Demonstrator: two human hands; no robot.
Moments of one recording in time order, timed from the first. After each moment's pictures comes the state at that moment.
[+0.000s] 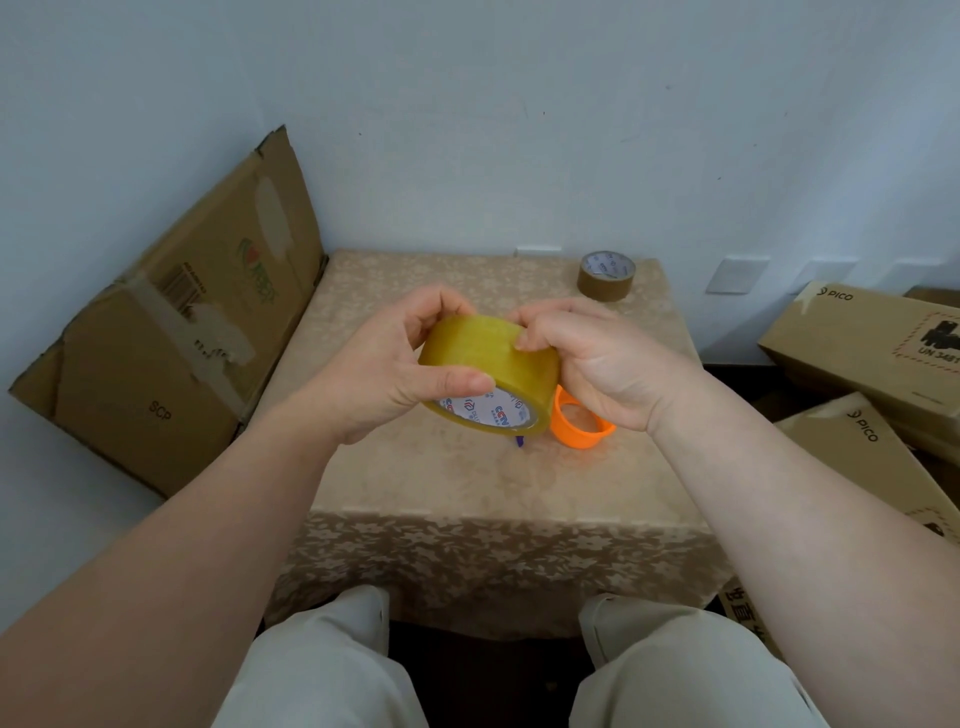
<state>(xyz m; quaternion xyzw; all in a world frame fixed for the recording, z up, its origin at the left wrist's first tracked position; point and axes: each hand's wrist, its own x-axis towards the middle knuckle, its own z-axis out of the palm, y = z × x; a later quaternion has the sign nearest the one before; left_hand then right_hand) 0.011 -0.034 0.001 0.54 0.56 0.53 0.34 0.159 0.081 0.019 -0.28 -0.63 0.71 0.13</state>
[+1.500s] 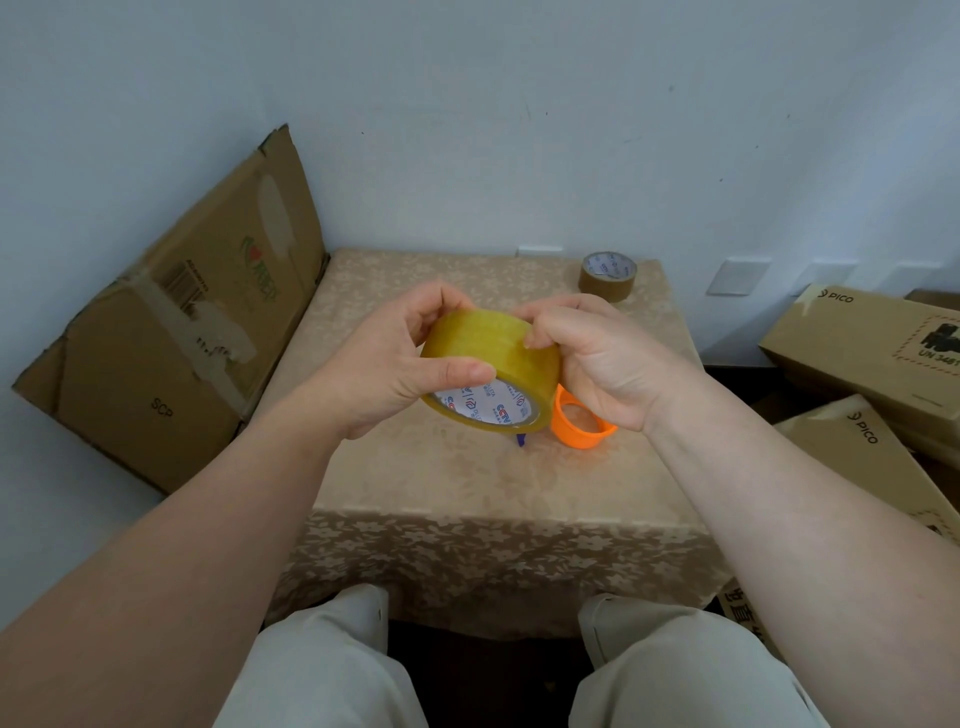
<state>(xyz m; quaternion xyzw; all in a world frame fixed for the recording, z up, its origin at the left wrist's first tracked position) 0.009 -0.033 -0.001 0.53 0.55 0.55 0.34 0.160 0.075 0.027 -0.27 -0.64 0.71 0.13</state>
